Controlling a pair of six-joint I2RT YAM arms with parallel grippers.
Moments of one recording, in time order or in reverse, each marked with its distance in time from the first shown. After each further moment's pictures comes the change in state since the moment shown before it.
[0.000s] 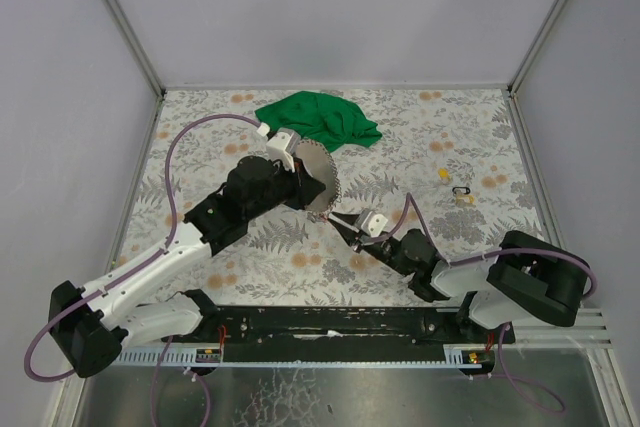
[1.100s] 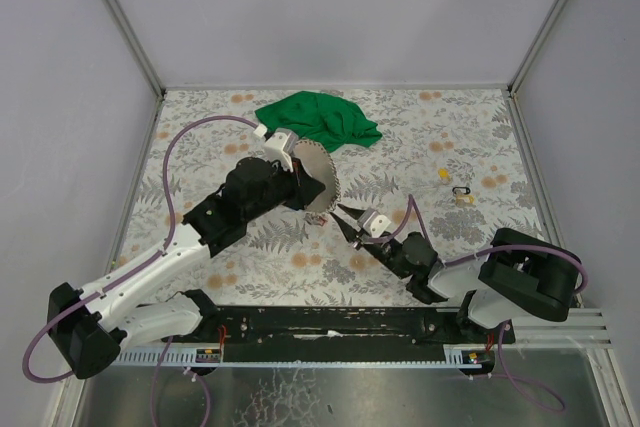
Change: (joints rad) left arm -0.007 -0.014 -0.005 0.001 -0.009 -0.036; right arm 0.032 0.056 0.000 0.122 0.150 -0.048
